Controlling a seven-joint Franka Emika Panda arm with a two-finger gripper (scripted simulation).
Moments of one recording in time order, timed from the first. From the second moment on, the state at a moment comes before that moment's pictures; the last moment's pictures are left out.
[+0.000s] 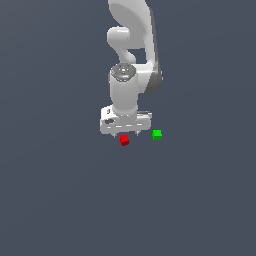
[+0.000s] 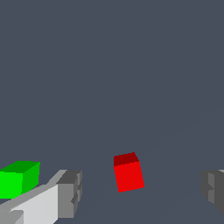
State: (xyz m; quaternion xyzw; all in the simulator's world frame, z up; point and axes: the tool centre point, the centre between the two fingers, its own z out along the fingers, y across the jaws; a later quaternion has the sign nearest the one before) arm -0.030 -0.009 0.143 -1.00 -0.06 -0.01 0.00
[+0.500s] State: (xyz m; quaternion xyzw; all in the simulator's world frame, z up) arm -0.070 -0.016 0.086 -0.99 -0.14 0.00 0.00
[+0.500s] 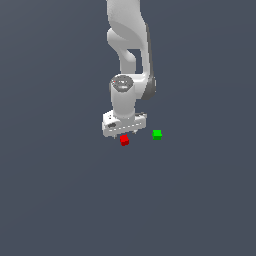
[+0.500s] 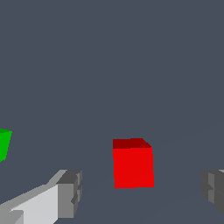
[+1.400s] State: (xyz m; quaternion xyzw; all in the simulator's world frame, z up) arm -0.080 -0.020 0.049 -0.99 -0.16 0.00 0.00
